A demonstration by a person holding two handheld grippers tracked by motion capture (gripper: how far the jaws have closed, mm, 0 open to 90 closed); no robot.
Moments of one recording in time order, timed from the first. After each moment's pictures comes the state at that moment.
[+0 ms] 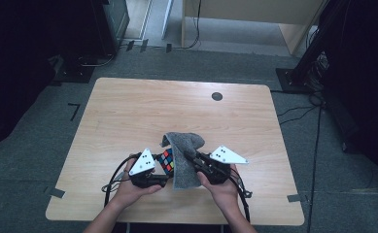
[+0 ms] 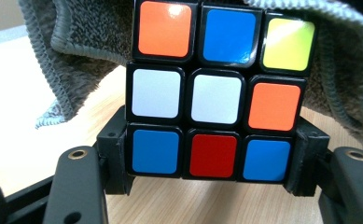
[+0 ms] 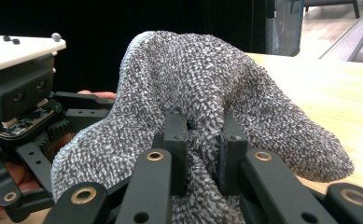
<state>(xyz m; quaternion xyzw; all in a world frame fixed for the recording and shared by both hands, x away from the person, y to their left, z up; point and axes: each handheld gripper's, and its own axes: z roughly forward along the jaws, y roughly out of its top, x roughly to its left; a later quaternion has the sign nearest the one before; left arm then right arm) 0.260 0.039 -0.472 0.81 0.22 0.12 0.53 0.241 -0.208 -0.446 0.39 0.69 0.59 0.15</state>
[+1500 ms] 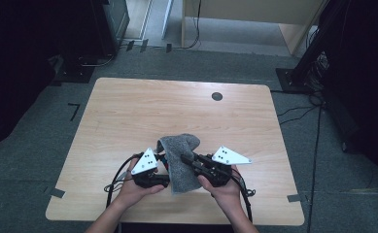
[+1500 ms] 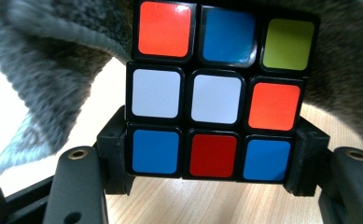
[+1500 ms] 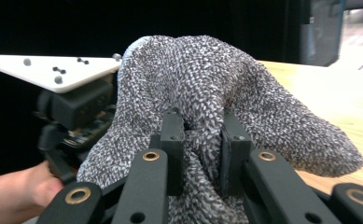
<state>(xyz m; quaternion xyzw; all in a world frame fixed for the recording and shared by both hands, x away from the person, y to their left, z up) 0.259 0.031 -0.471 0.81 0.21 0.11 0.54 0.233 -0.212 -0.433 0.35 0.69 0.63 0.10</state>
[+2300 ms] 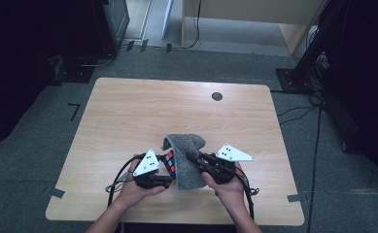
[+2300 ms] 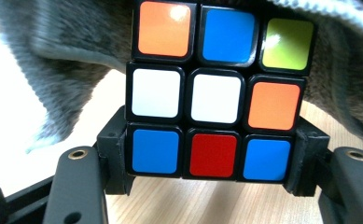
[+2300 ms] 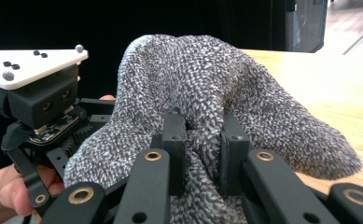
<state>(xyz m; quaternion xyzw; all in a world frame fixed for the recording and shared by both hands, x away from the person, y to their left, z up) 0.258 0.034 -0.469 0.81 0.21 0.11 0.54 0.242 -0.222 -0.438 0.38 0.69 0.61 0.10</state>
